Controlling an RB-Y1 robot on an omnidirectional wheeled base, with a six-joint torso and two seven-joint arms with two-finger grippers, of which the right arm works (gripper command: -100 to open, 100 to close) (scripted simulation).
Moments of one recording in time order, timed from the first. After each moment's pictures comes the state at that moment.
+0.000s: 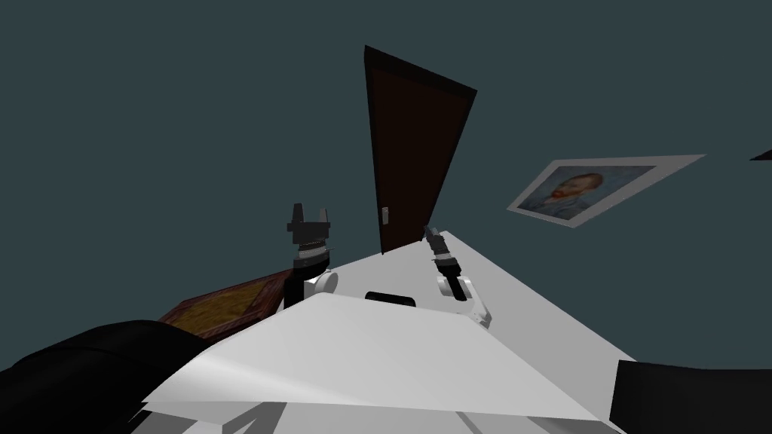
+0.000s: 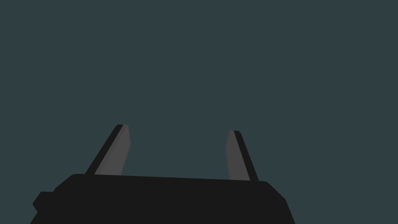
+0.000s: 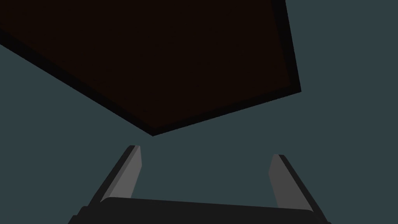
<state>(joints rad) 0.21 -0.10 -0.05 -1.79 0.50 -0.56 0.27</state>
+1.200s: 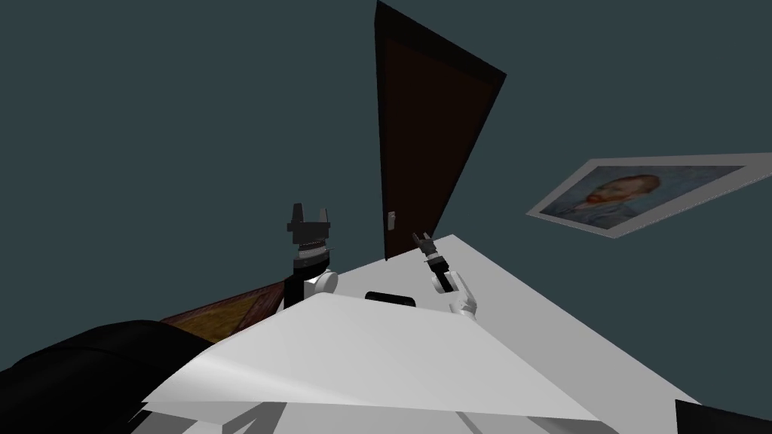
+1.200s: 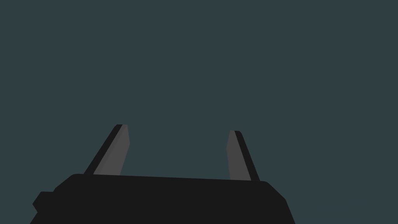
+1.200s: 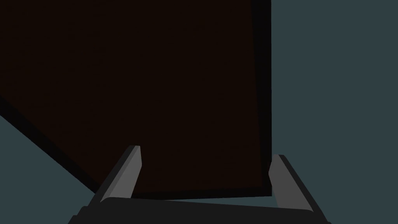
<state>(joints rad) 0.10 -0.11 -0.04 -1.54 0.73 -0.56 0.41</state>
